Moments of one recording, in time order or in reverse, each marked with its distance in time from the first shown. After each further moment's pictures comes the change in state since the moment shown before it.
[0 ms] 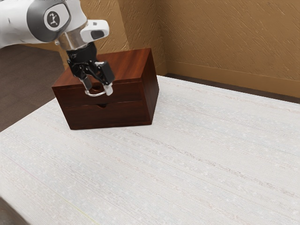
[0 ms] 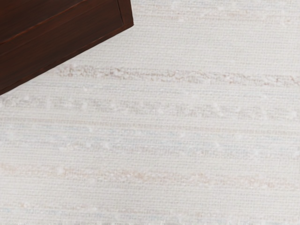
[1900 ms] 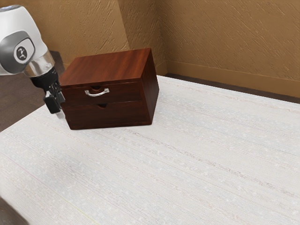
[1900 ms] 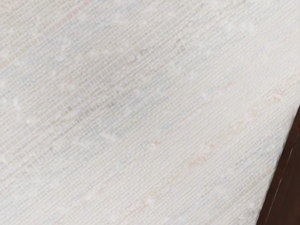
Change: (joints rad) arm 0.196 -0.164 0.023 -0.396 0.051 0.251 -2.202
